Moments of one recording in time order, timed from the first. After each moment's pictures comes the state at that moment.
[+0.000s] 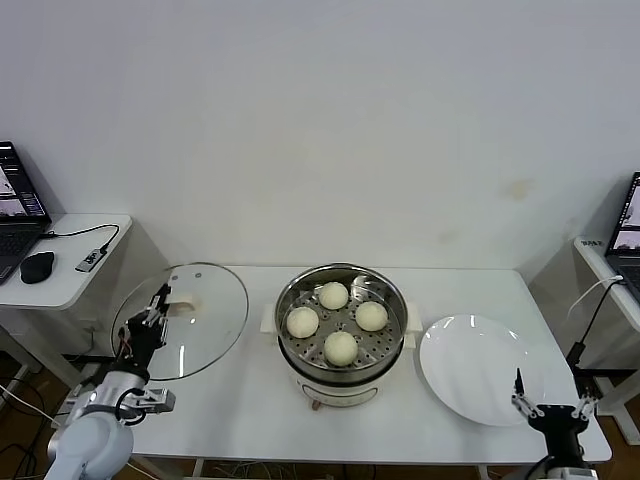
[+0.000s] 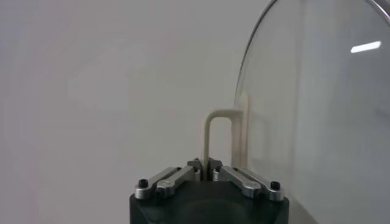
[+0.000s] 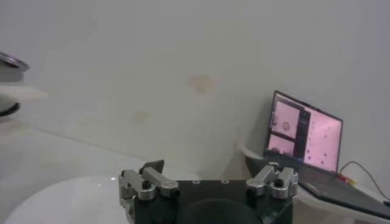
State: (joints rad) left arm 1.36 -1.01 -0.58 -1.95 0.98 0.10 -0.05; right arm -1.66 1.54 0.96 1.99 -0.09 0.17 -0.08
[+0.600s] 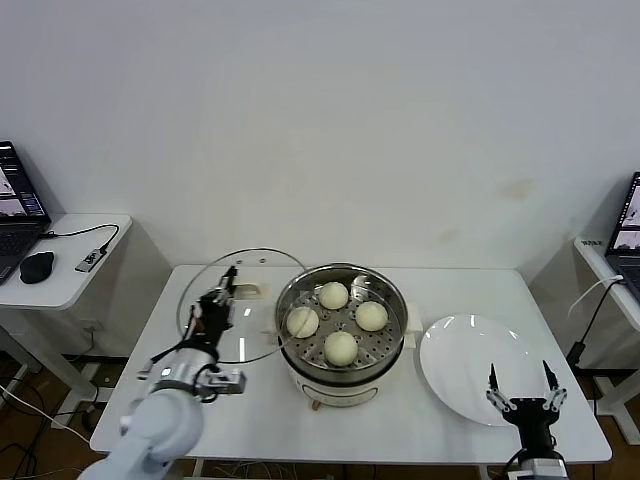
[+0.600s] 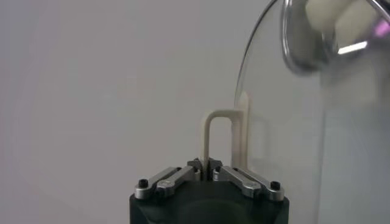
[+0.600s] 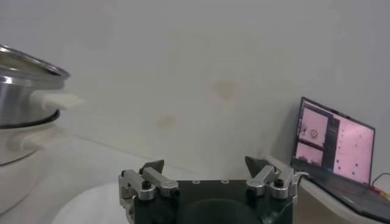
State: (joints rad) left arm 1.13 -1.00 -0.20 -2.04 1.01 0.37 0.09; right arm -1.63 1.55 0.87 1.97 -0.18 0.16 -0.05
